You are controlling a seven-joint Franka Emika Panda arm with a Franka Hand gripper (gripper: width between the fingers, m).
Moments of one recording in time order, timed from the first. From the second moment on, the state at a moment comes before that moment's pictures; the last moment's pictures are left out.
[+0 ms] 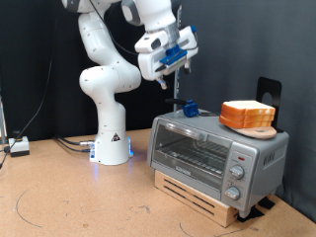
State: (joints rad) arm 0.29 -0.62 -0.17 -2.53 0.28 1.94 0.55
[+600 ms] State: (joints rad) arm 0.29 -0.55 -0.19 -2.53 0.28 1.97 0.45
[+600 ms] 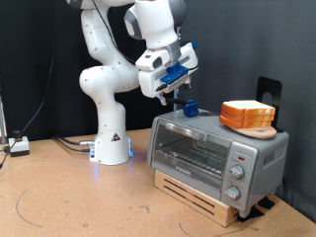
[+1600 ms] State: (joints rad) arm 0.25 -0.54 -0.17 -2.78 0.23 2.22 0.45
